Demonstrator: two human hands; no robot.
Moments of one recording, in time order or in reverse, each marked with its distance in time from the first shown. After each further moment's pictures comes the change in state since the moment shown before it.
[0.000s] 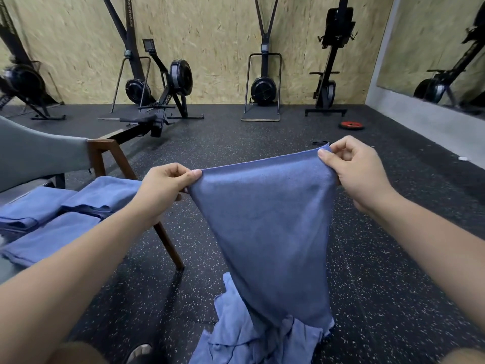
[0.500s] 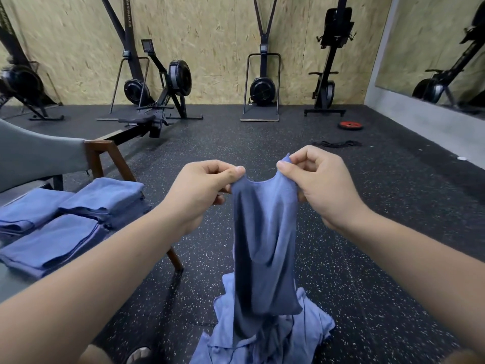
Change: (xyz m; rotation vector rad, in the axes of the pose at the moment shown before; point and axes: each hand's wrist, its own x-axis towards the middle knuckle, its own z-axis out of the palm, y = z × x) left_hand -0.042 0.061 0.064 -0.195 -0.143 -0.036; right_hand -0.044 -0.036 0.056 0.121 -0.120 -0.005
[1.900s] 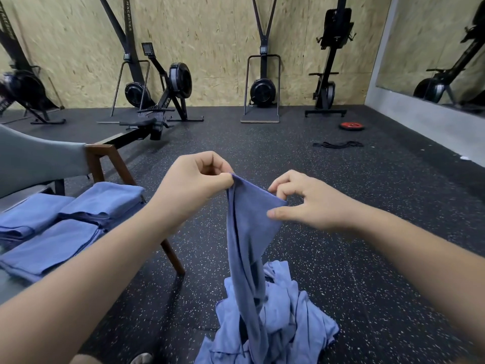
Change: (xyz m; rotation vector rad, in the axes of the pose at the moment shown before) left_hand -0.006 0.020 -0.017 0.217 -0.033 0.211; right_hand 0.003 0.004 -0.017 -0.662 -0.600 -0.054
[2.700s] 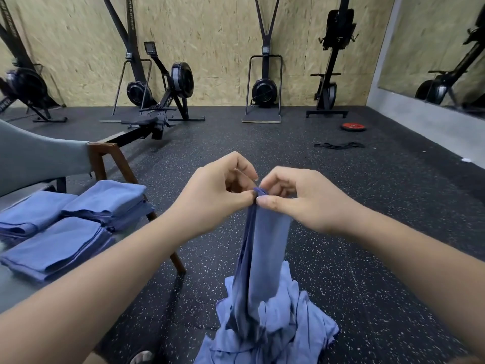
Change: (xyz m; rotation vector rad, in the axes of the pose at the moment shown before) left_hand -0.008 -0.004 0.018 0.162 -0.163 0.189; right_hand -0.003 -0.030 0.006 0.185 0.125 -0.112
